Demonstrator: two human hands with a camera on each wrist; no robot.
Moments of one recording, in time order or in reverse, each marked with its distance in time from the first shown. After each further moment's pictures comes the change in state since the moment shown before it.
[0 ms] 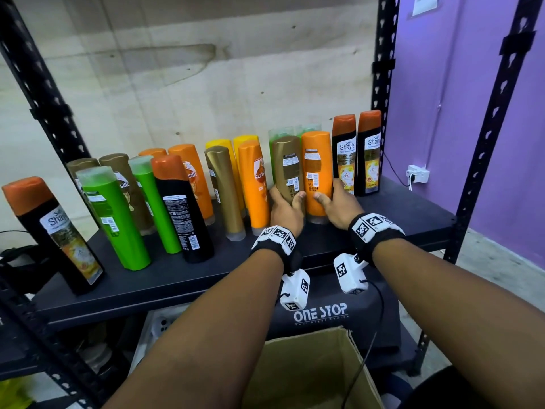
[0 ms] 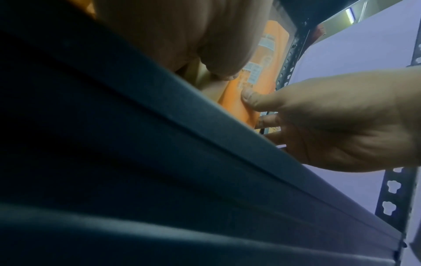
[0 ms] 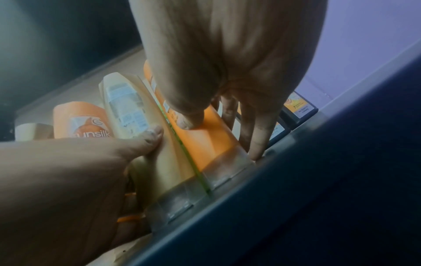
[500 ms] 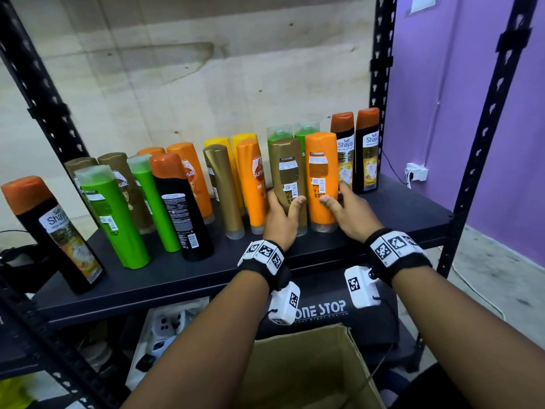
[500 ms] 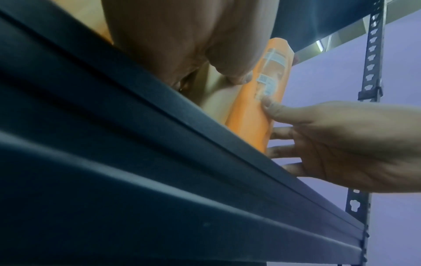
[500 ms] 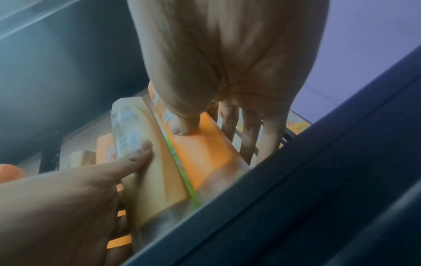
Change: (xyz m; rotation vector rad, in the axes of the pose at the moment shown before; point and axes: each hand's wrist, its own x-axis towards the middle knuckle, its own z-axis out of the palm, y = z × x) left_hand -0.016 -0.019 -0.017 -0.131 -0.070 0.171; right_hand -0.034 0.019 -0.016 0.115 0.012 -0.153
